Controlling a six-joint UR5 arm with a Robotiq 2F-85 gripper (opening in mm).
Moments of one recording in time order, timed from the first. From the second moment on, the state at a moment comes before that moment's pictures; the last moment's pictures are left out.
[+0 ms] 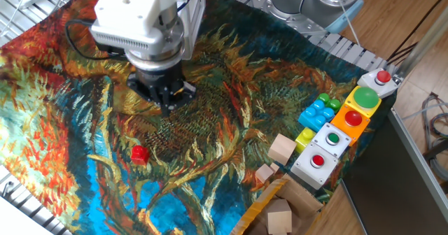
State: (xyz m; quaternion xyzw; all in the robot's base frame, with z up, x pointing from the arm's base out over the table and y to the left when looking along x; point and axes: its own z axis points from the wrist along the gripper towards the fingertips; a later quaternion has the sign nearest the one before) arm 0.599 0.055 0.180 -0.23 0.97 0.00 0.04
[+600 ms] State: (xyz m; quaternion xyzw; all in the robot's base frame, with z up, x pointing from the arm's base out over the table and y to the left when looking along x) arm 0.614 0.063 0.169 -0.22 0.97 0.02 0.05
